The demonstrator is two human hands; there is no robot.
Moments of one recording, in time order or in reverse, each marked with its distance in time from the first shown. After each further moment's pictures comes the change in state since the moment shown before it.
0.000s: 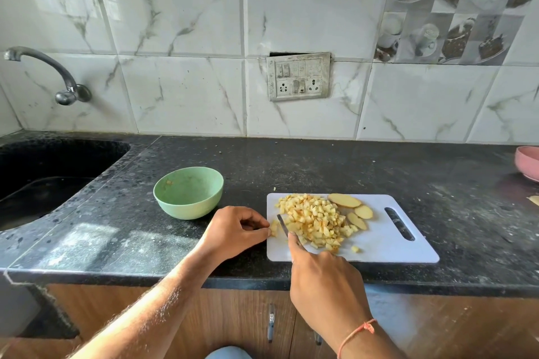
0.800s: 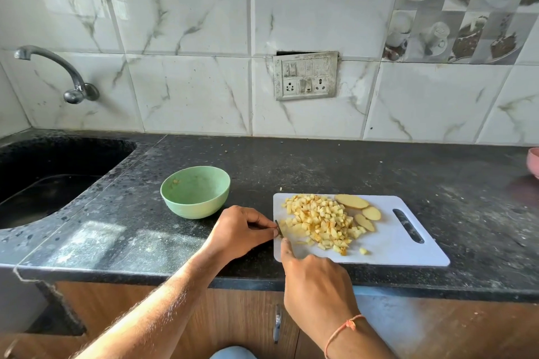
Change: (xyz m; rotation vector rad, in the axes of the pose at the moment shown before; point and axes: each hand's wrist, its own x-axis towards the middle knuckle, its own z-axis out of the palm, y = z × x) left_hand 0.002 -0.003 0.000 -0.041 -0.022 -0.034; right_hand 0.011 -0.021 0.007 -0.095 -0.167 -0.068
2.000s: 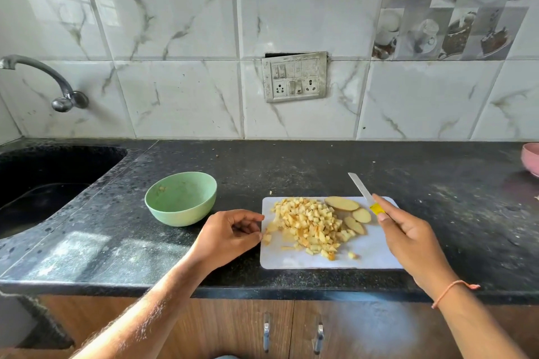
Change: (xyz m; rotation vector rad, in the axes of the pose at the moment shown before) left_hand 0.000 -0.003 -0.001 -0.043 0.010 0.098; right_hand 0.036 0.211 0.028 0.962 0.459 0.216
